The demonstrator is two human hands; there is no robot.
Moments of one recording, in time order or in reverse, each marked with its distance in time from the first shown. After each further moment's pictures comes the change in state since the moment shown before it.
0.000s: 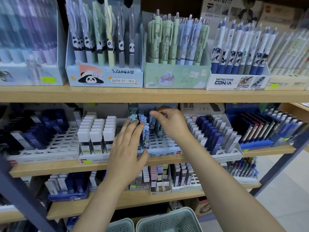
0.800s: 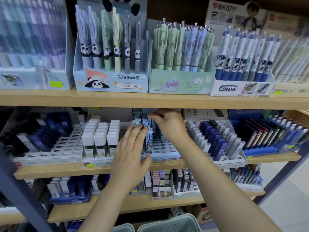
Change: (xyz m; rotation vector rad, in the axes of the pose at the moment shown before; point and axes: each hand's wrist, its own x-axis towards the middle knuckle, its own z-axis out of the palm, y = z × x) left_hand 0.000 0.001 0.000 -0.024 0.005 0.004; right_hand 0.013 -0.011 0.008 -0.019 -0.026 -0.025
